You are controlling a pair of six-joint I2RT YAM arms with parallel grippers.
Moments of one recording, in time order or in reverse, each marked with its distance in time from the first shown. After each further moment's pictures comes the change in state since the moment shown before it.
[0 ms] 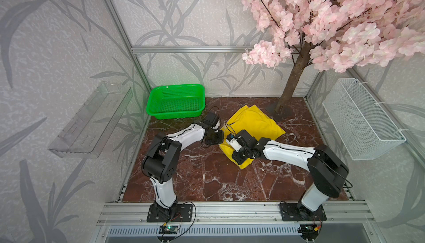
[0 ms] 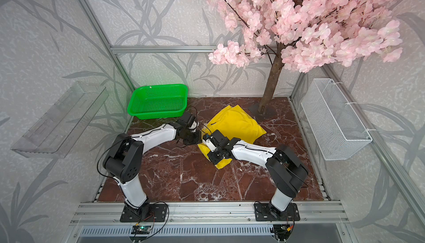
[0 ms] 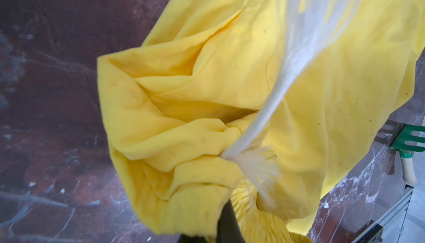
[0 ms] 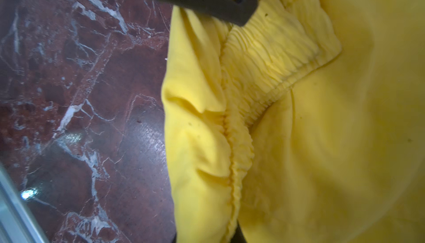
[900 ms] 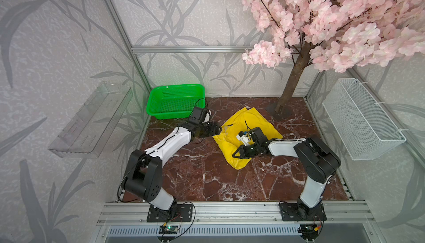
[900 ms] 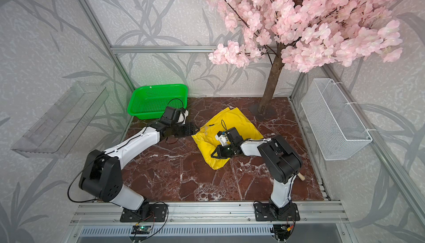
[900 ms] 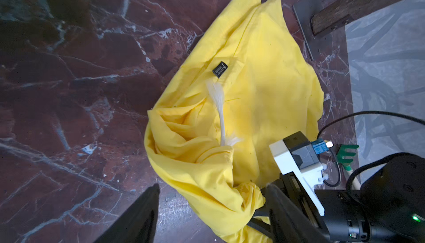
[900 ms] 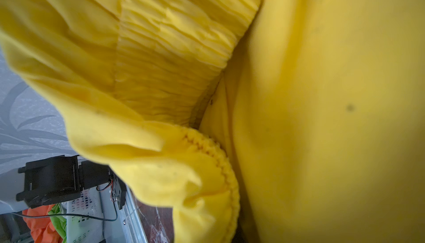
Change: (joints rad) left arm 0.096 -0.235 -0.092 0.132 0.003 0.009; right arm -0.238 0.176 -0.134 0.382 -0.517 0.348
